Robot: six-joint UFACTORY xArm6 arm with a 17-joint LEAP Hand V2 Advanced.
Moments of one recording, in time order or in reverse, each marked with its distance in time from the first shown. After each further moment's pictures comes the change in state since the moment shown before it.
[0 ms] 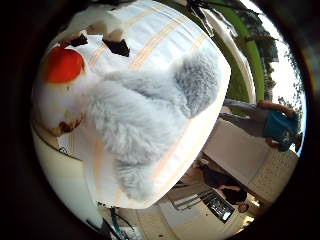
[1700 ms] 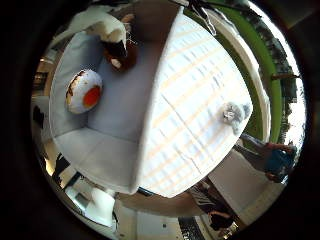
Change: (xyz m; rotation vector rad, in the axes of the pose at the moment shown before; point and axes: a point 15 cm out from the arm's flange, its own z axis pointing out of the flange) arm -0.221 0.114 -0.038 0.108 -0.145 -0.386
